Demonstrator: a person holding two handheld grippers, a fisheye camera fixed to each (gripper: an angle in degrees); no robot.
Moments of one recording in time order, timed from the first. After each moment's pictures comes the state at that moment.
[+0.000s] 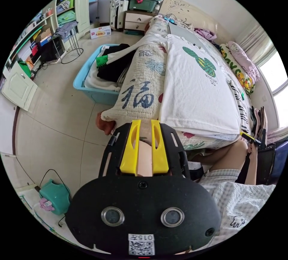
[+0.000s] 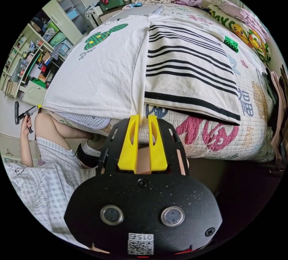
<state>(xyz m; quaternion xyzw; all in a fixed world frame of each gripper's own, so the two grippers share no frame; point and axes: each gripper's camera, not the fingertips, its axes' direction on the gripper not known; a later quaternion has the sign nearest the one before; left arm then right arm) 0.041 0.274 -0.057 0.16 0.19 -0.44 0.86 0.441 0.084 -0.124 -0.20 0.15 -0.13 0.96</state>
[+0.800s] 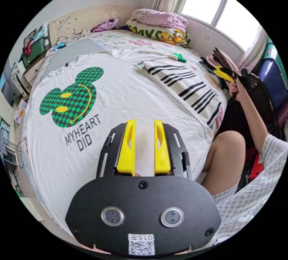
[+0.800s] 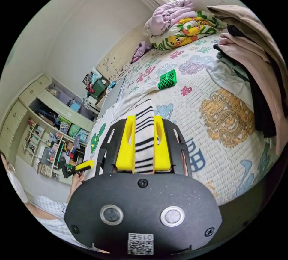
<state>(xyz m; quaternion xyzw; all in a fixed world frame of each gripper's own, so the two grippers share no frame) 0.251 -0.166 -0.055 0.25 0.23 -0.08 0.94 0.664 -0.279 -0.308 0.11 -0.02 0.14 0.98</state>
